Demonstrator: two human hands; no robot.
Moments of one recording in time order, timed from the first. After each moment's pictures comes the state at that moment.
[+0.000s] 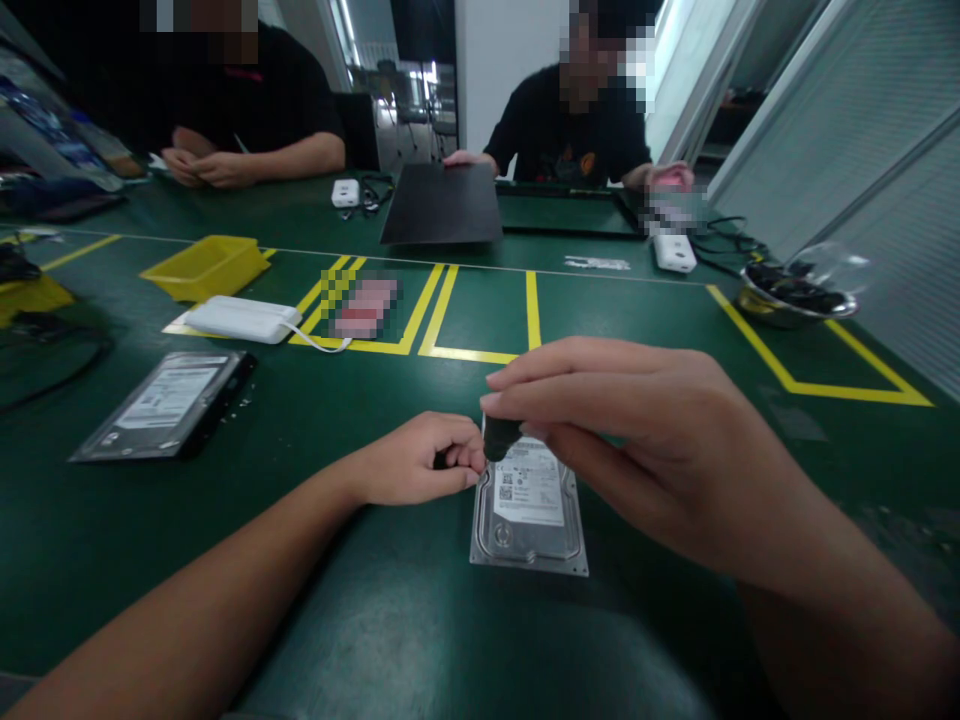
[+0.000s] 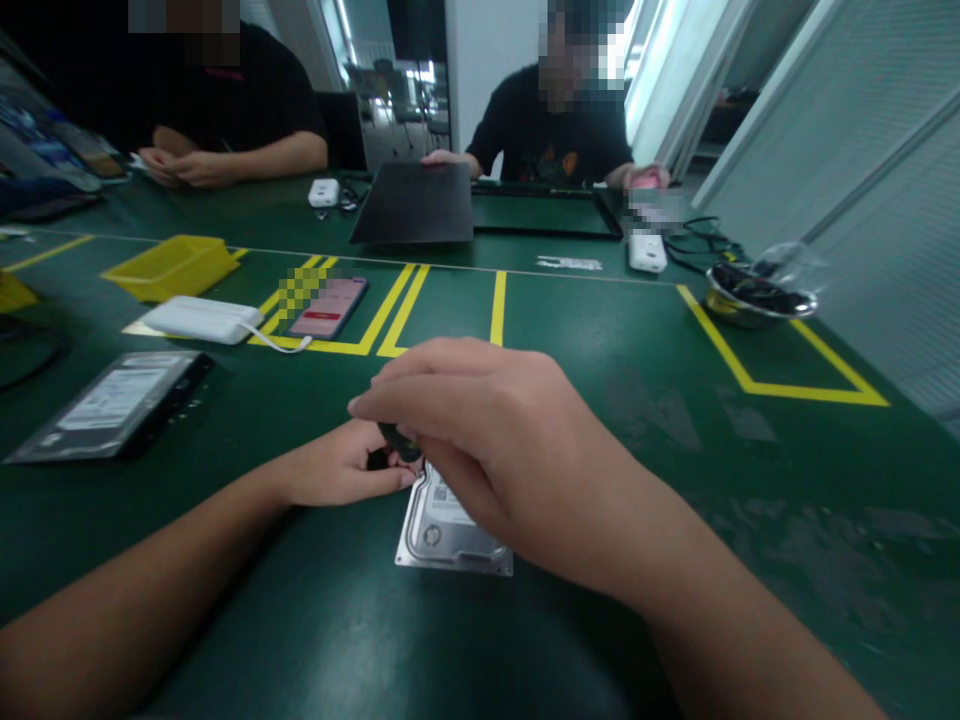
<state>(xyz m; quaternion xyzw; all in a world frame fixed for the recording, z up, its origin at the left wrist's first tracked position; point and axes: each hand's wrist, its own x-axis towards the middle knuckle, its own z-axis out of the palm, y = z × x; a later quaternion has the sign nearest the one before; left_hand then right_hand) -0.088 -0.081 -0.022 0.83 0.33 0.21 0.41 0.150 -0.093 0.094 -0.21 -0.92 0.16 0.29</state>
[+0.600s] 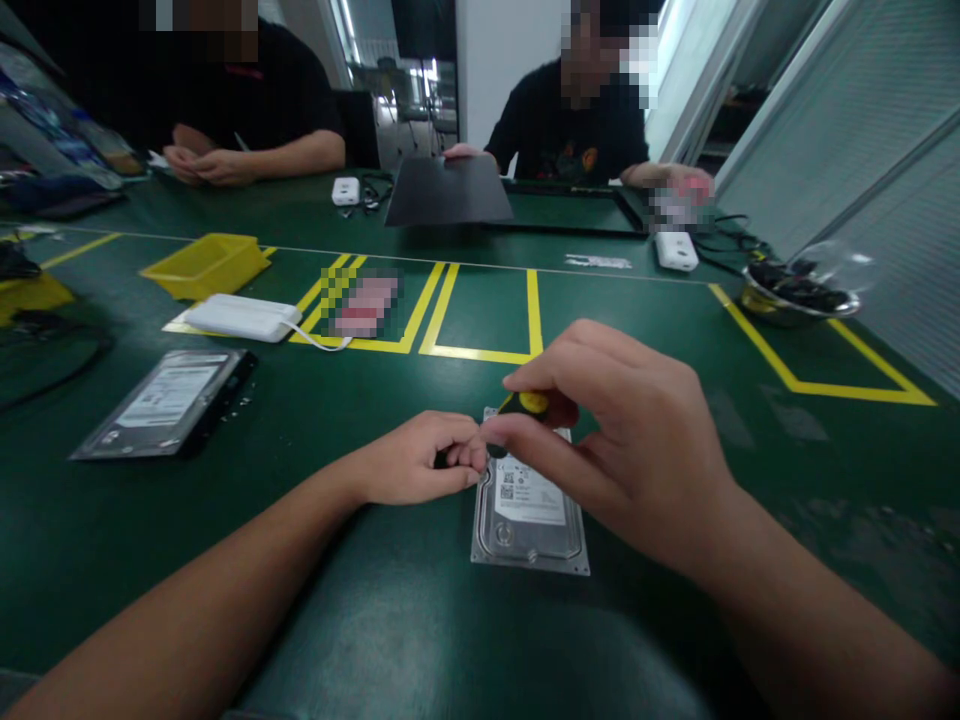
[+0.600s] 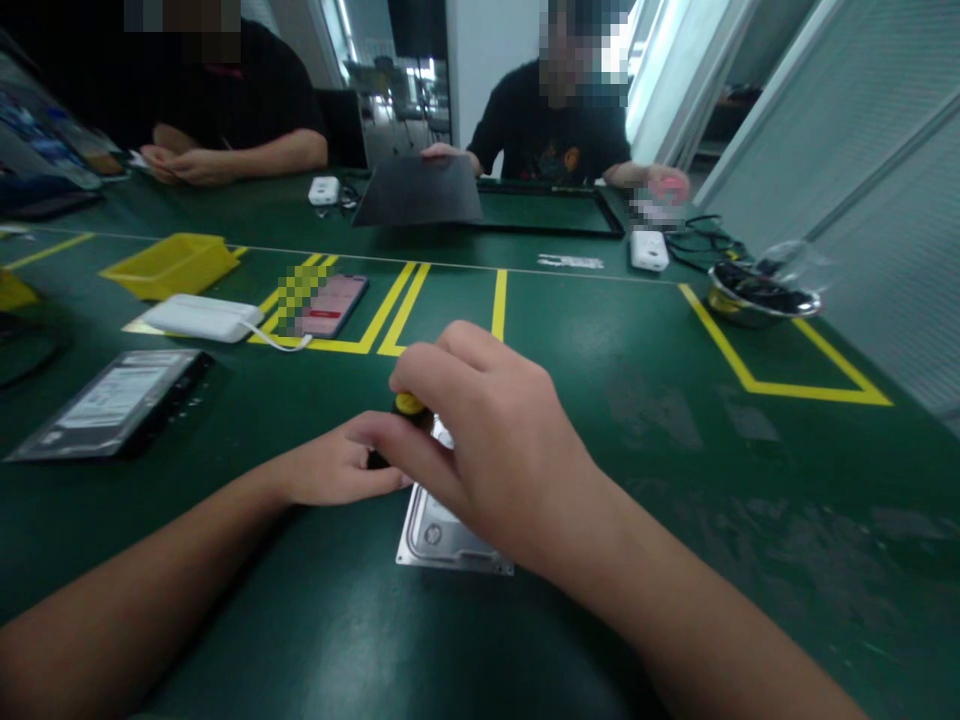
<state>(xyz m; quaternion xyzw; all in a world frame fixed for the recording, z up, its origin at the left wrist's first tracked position) -0.087 -0.084 -0.019 0.83 0.35 0.19 0.39 0.134 -0.093 0.077 -0.30 -0.88 0.06 0.35</state>
